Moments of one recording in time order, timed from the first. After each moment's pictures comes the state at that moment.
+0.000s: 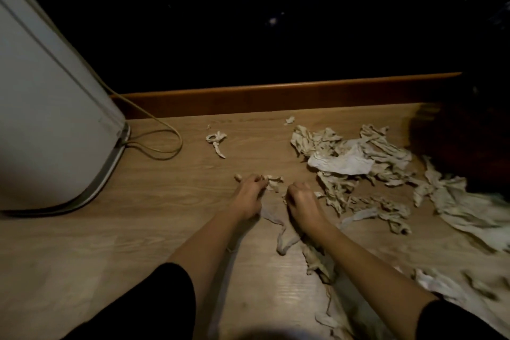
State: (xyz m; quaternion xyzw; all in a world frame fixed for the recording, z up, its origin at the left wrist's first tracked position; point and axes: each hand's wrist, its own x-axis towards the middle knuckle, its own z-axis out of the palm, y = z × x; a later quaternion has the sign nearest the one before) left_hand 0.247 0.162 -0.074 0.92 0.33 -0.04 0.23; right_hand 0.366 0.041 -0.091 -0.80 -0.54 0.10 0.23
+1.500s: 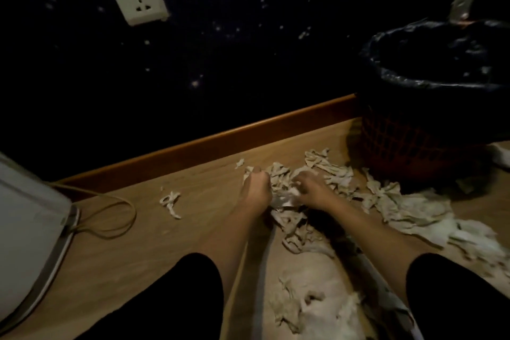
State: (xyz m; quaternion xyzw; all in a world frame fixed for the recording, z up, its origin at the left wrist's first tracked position) left_hand 0.412 0.121 -0.001 0.93 0.32 0.04 0.16; right_hand 0.530 0.012 -0.046 -0.87 -0.41 0.21 0.20
